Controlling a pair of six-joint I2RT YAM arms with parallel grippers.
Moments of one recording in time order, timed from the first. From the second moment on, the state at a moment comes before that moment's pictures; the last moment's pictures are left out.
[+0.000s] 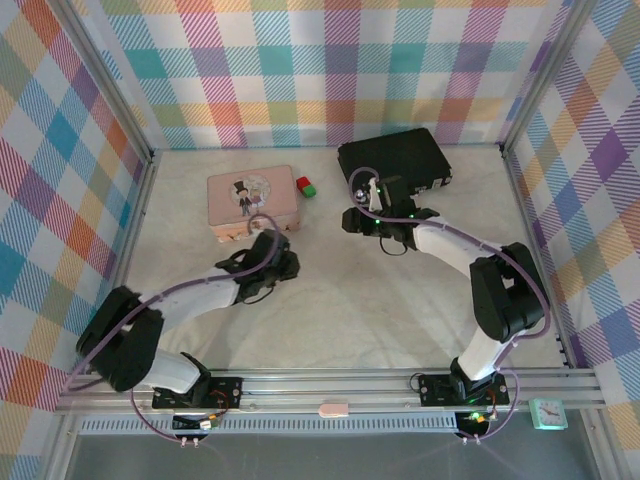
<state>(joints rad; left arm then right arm) -0.69 1.47 0.77 -0.16 -0.11 -0.74 0.45 1.68 1.10 -0.20 -0.25 0.46</state>
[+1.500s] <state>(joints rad) -0.27 1.29 0.84 -0.20 -0.57 -0.43 0.05 1.55 0.72 0.09 0.09 0.12</state>
